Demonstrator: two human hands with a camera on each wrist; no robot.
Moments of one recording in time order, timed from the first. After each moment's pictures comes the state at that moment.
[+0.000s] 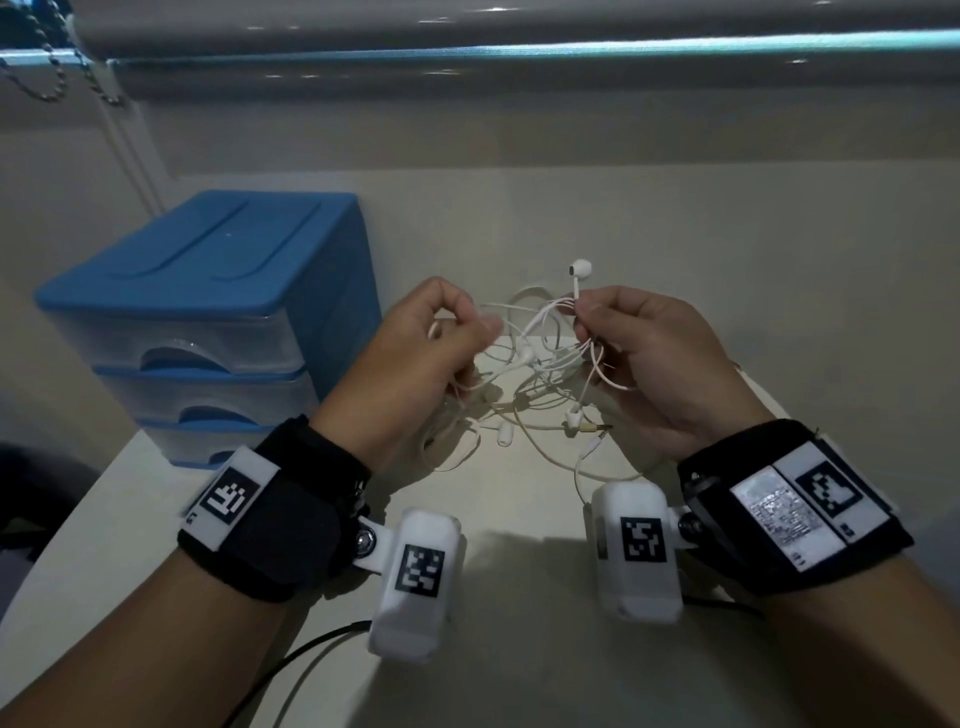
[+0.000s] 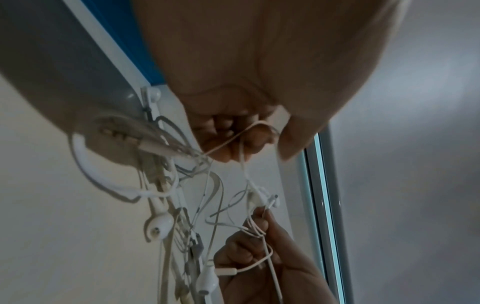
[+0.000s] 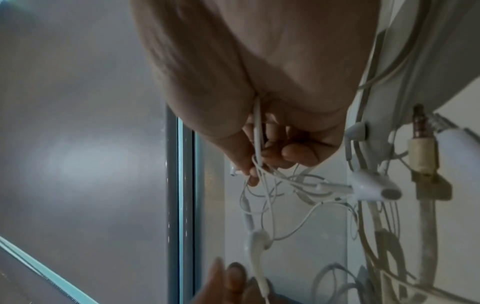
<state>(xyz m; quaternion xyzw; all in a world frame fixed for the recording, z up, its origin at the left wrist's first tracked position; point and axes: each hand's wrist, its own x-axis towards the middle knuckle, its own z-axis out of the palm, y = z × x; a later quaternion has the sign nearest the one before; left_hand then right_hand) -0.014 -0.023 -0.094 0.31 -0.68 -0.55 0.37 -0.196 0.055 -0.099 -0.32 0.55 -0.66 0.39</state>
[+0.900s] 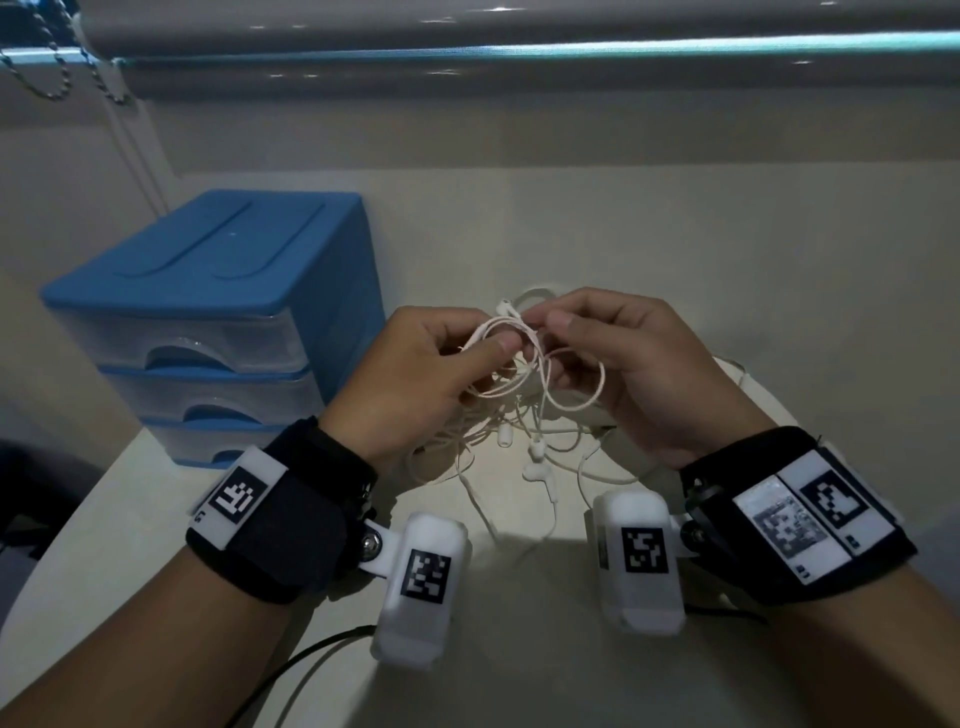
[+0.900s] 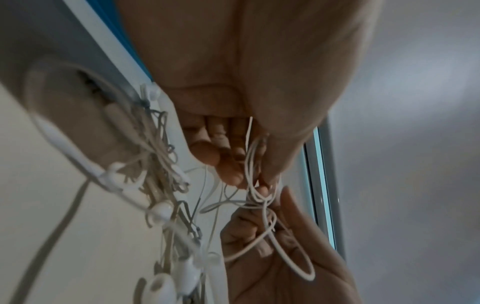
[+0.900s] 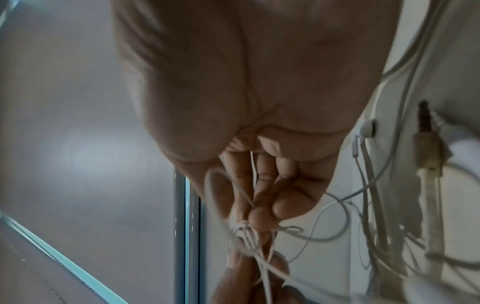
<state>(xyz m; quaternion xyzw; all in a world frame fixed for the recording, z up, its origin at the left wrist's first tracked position) -0.012 -0.021 -0.098 0.29 -0.72 -0.53 0.35 -0.185 0.061 -0.095 -0.44 0.47 -0.63 0.43</state>
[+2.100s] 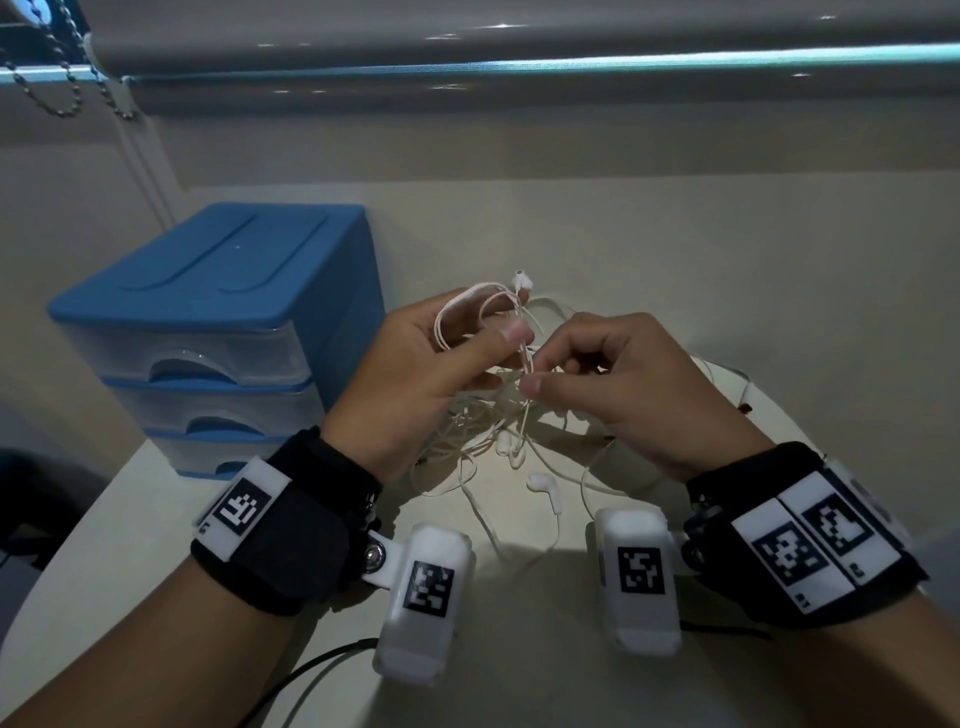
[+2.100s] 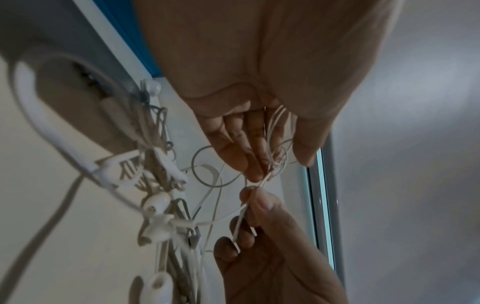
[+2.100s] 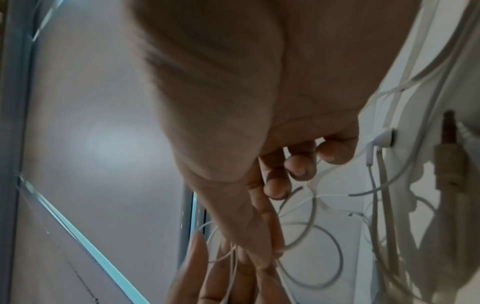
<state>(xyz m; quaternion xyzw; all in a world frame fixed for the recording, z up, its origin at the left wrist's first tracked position) -0.015 -0.019 -0.095 0.22 -0.65 -0.60 0.40 -0.189 0.060 -0.100 -0.58 0.57 -0.52 0.27</state>
